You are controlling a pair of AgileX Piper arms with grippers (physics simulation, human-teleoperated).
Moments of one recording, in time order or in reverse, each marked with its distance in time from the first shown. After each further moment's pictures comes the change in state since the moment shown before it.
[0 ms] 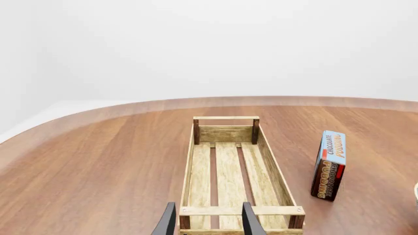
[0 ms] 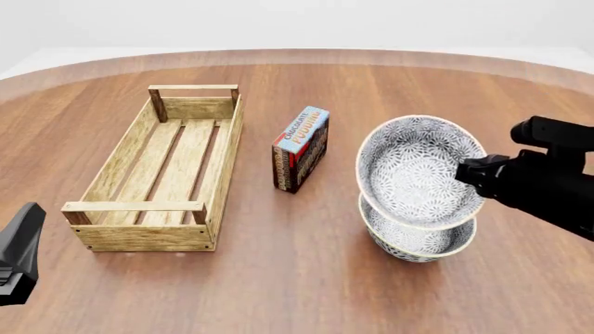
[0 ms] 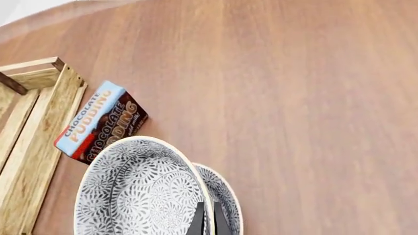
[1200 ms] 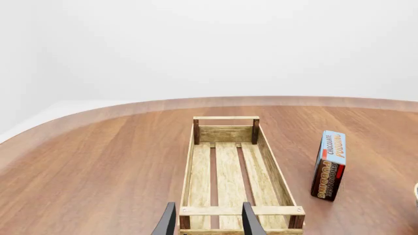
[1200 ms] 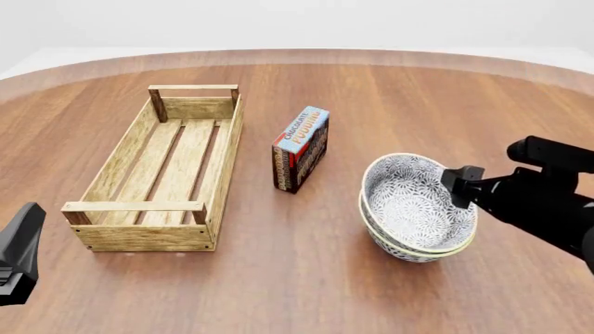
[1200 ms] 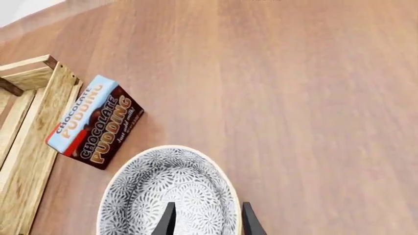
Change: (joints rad) left arm 0.000 0.000 0.000 0.000 0.000; right arm -0.001 0.039 0.079 -0.111 0.017
